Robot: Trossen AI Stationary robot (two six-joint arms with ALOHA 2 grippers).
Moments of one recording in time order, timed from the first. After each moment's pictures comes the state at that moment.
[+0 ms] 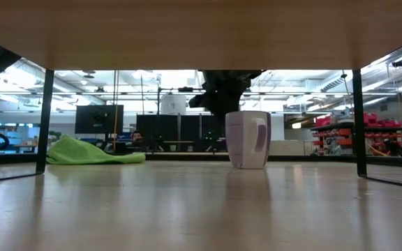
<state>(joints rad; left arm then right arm) 0.24 2.30 2.11 -1.07 0.11 -0.41 -0.02 1.24 1.24 -1.14 0.25 0.61</state>
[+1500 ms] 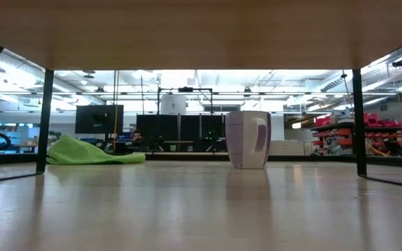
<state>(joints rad) 0.30 1.99 2.30 -1.57 -0.11 -0.31 -0.08 1.24 1.51 -1.15 0.22 0.42</state>
